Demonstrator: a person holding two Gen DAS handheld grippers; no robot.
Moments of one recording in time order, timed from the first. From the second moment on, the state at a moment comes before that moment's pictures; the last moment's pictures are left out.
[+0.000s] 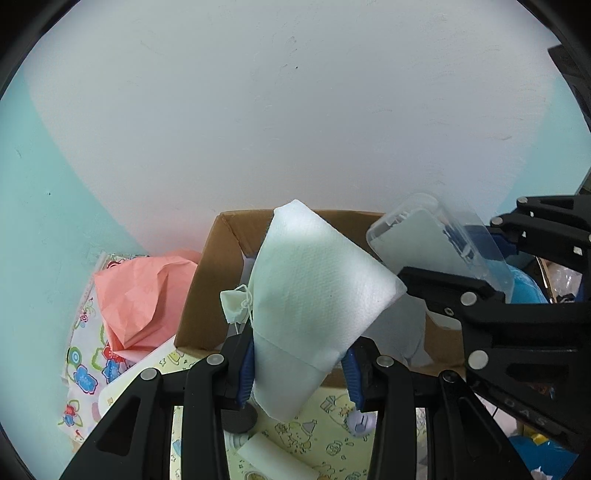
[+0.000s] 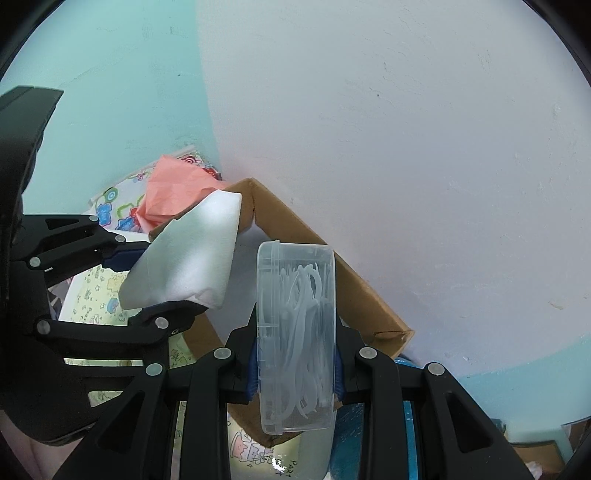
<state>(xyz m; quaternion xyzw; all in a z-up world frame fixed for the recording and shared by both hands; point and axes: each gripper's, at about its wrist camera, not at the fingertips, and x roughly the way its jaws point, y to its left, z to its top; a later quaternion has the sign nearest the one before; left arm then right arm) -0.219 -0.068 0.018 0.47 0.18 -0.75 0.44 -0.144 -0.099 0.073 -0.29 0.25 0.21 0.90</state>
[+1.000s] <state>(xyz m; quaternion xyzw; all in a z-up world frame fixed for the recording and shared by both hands) -0.218 -0.081 -0.015 0.45 0.22 -0.73 0.47 -0.119 -0.104 0.062 -0.30 0.24 0.22 0.90</state>
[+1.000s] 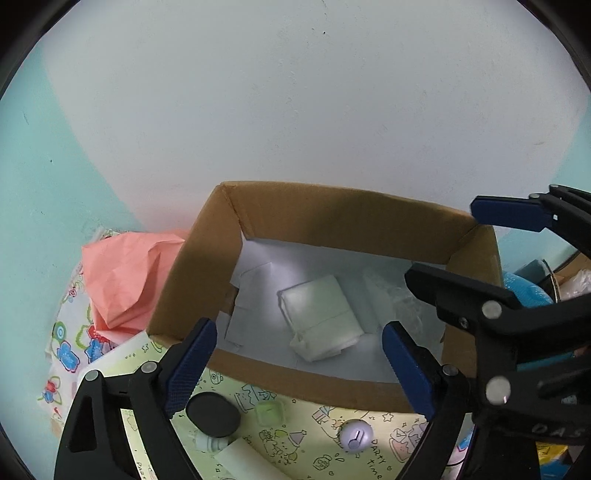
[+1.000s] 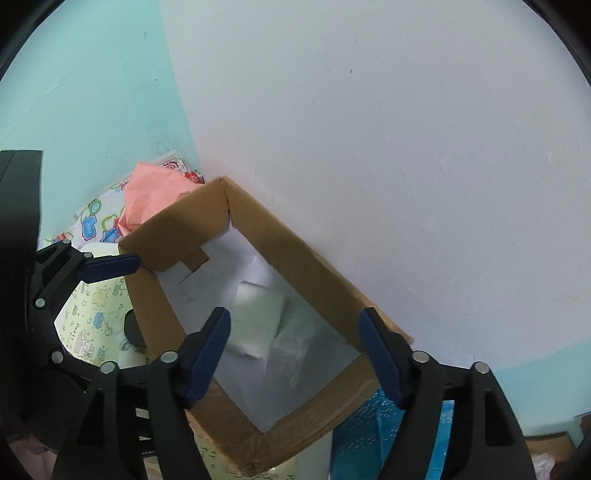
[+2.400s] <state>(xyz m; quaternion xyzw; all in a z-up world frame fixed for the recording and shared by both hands) -0.152 -0.013 0.014 0.43 0.22 -0.69 0.53 -0.195 -0.120 0.045 -0.24 0.25 0.25 0.90</state>
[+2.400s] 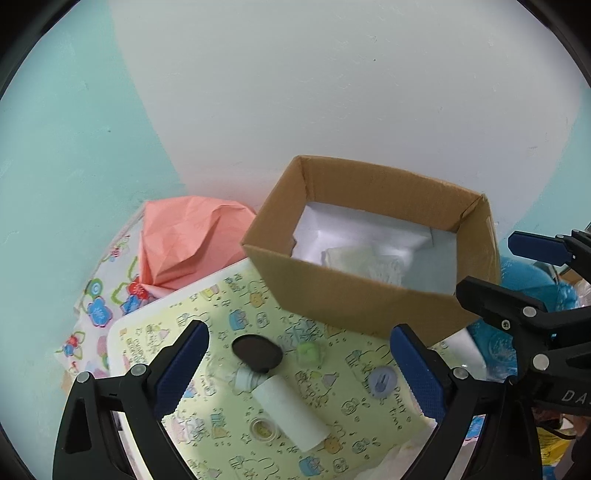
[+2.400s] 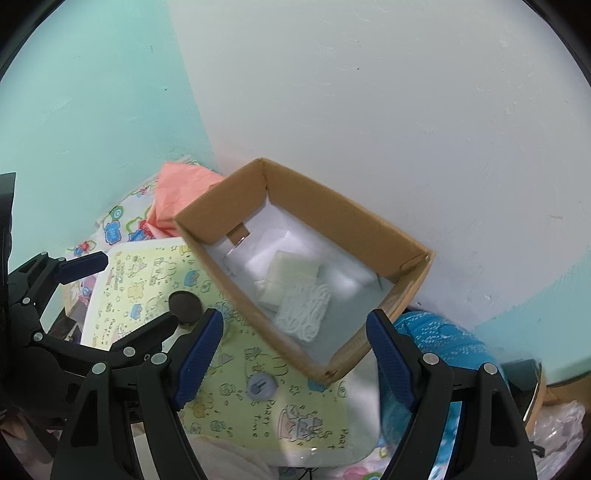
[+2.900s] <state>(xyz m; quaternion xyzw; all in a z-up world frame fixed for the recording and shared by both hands) -0.117 0.017 0.021 0.41 0.23 -0.69 0.55 -0.238 -0.102 0.028 -0.27 0.22 0.28 0.90</state>
